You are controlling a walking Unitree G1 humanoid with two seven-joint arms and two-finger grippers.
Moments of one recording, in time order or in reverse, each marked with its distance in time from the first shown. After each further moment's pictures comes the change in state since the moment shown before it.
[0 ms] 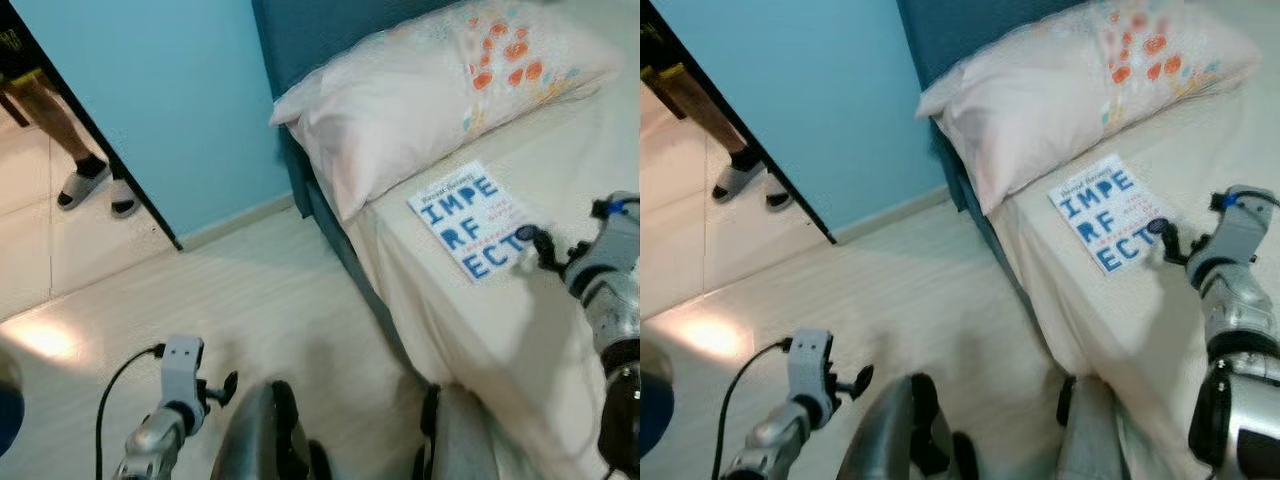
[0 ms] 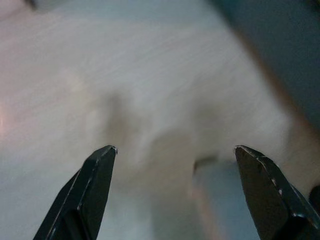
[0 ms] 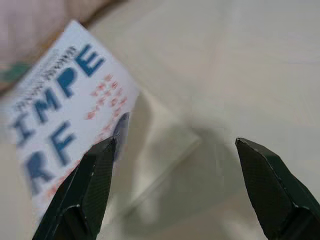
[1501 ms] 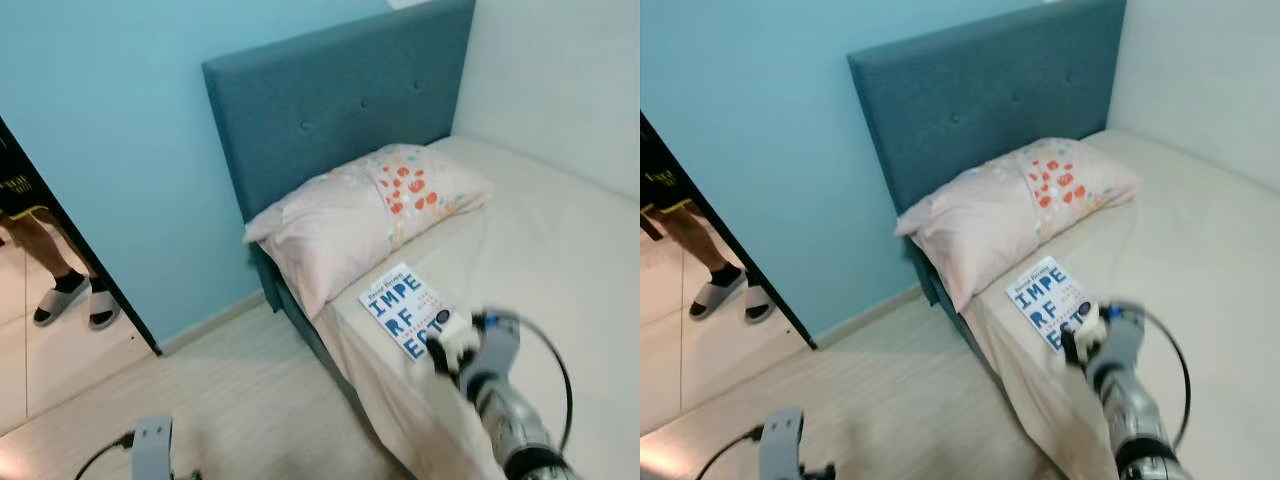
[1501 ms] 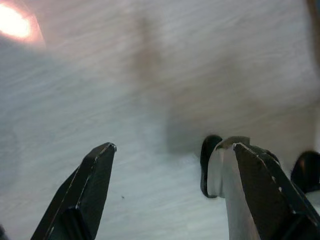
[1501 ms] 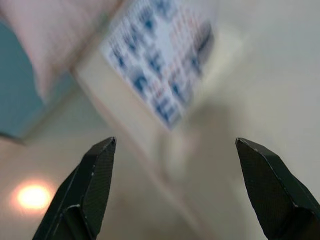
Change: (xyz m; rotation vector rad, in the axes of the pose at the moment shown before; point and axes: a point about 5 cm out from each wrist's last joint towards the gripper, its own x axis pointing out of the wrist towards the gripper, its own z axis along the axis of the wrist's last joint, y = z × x) left arm -0.065 0.020 -0.115 -0.136 0.536 0.309; right arm -0.081 0.038 -0.178 -0.001 0.479 0.064
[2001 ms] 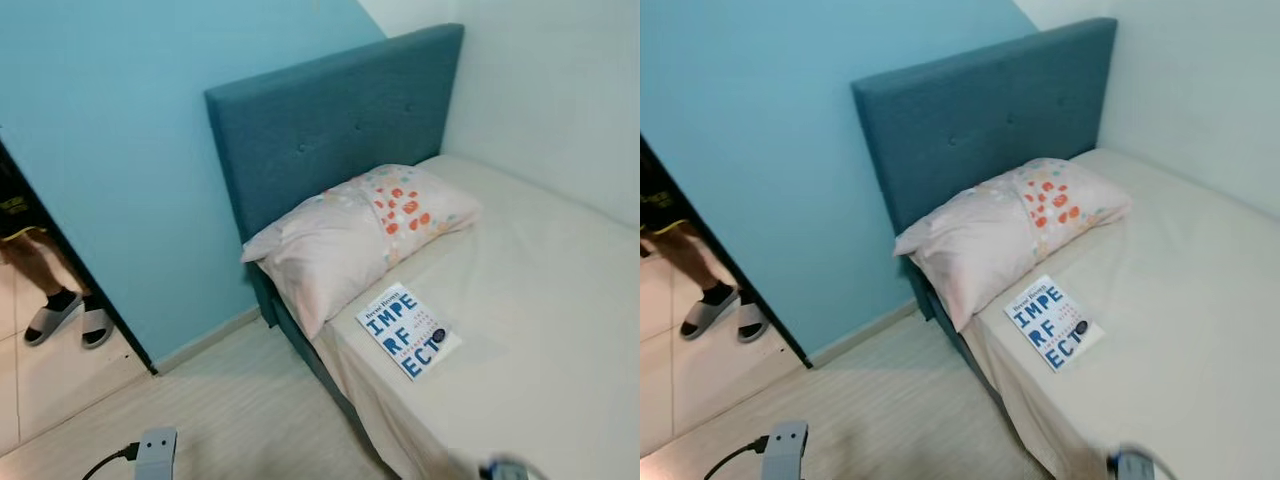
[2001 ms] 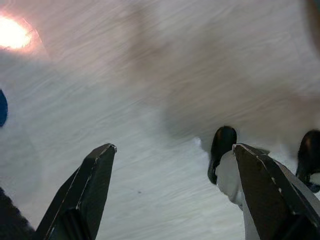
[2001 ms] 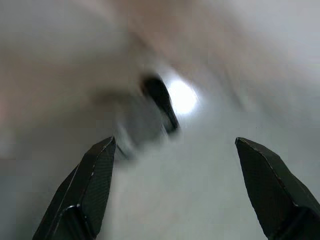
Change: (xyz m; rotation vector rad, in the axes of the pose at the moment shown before) left arm -0.001 0.000 -0.009 0.071 0.063 0.007; right arm -0.086 -0.044 -0.156 -0.024 0.590 -0.328
